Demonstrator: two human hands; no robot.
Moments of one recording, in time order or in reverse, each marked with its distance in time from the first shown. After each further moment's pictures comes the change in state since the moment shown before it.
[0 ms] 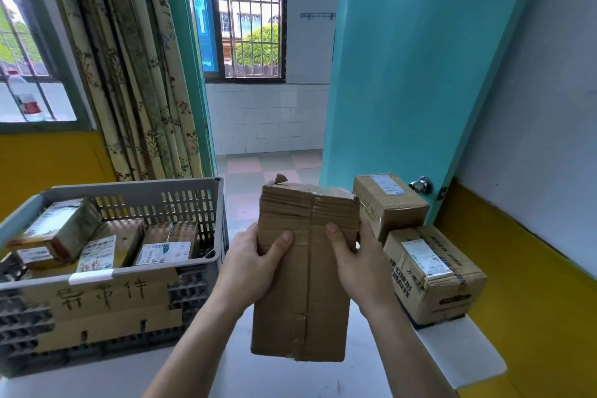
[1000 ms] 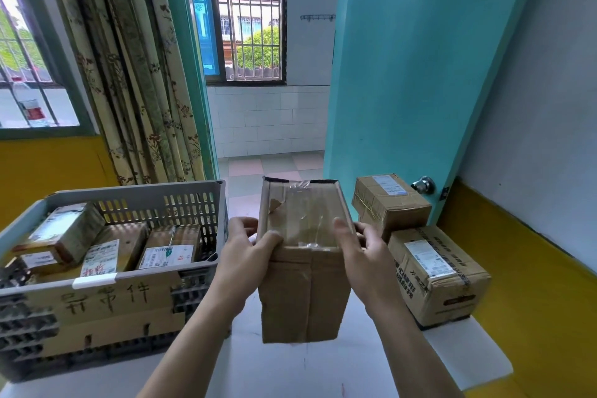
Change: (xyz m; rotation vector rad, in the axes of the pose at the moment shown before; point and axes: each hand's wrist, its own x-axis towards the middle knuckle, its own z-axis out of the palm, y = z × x) left_hand 0.001 0.015 -0.005 -0.126 0.067 -0.112; right_hand -0.002 -0.009 -0.006 0.039 -0.021 0.086
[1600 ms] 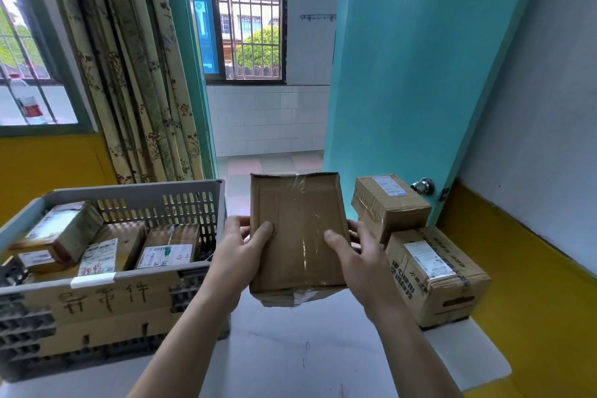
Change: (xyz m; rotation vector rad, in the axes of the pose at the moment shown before) left_hand 0.009 -0.006 -0.009 -0.219 -0.032 -0.065; right_hand 0.003 0.006 0.003 0.107 -0.071 -0.003
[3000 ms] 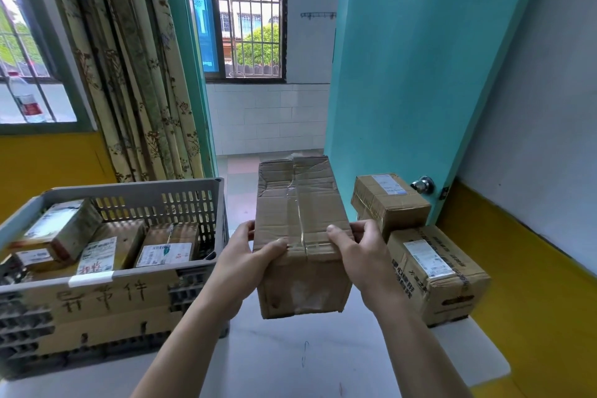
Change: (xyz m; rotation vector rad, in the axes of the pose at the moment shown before) left_hand -0.004 -0.008 0.001 0.085 -0.114 0.013; right_hand 0.009 -0.011 -0.001 -0.006 0.056 0.060
